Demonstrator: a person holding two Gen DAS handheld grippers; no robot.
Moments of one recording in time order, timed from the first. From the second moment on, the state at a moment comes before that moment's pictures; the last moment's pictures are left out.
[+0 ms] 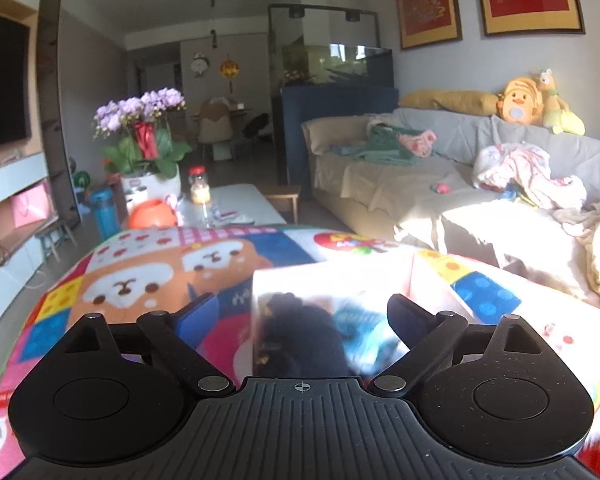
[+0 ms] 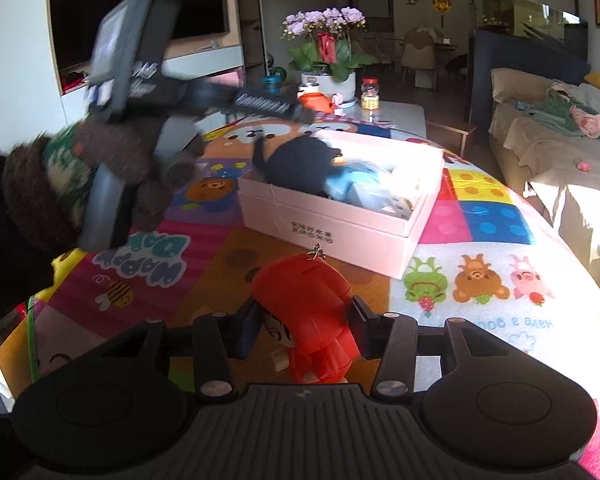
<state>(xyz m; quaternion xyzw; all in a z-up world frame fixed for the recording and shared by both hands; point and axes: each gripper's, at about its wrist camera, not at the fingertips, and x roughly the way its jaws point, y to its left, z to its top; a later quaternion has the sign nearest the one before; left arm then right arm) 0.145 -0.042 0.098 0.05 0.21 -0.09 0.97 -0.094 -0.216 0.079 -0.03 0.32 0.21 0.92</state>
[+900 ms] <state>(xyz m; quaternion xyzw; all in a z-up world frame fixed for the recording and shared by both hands) 0.058 0.001 0.019 0.04 0.26 -0.10 0.96 0.125 -0.107 0.067 0.00 0.37 0.21 0.91</state>
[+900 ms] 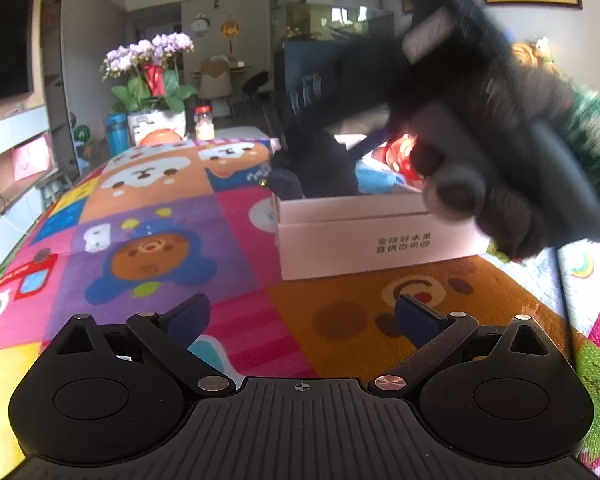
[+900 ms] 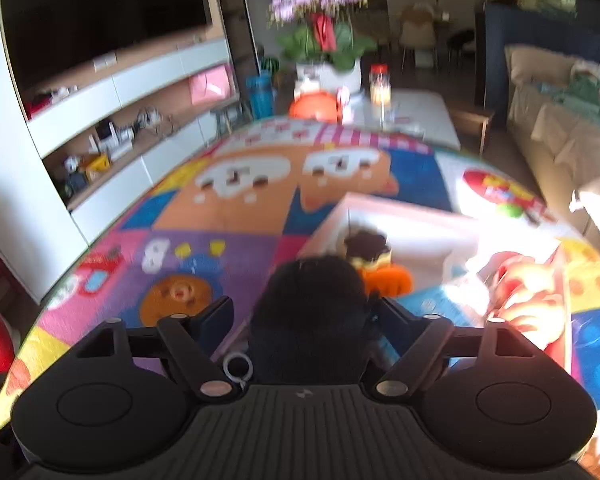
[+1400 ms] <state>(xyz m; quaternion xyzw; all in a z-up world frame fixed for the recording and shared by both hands) 0.055 0.013 0.027 0.02 0.25 -0.08 0.96 0.077 -0.112 0.078 -0.14 0.25 0.21 0.93</state>
